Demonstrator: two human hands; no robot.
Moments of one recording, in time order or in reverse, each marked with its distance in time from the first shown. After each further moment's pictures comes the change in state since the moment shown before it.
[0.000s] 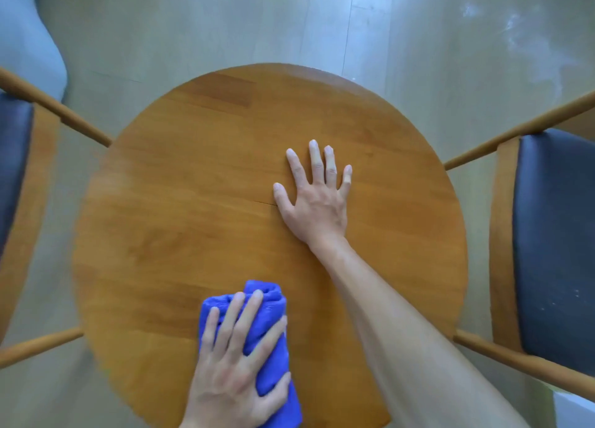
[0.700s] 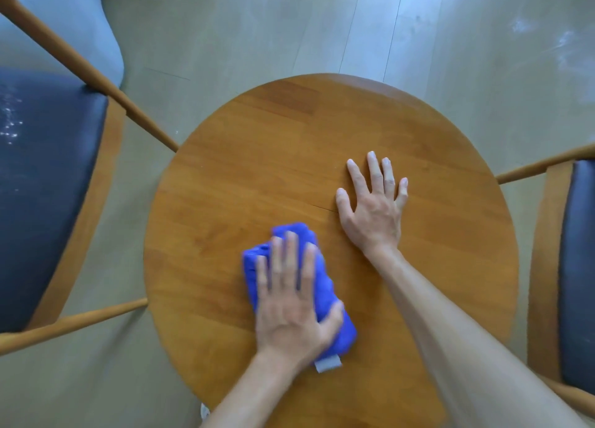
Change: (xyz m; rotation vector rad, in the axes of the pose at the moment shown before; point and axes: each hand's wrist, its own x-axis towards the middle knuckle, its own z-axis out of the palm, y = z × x) left_hand 0.083 -0.019 -0.006 -0.007 0.160 -0.265; right_hand 0.000 -0.002 -0.002 0.049 0.086 0.032
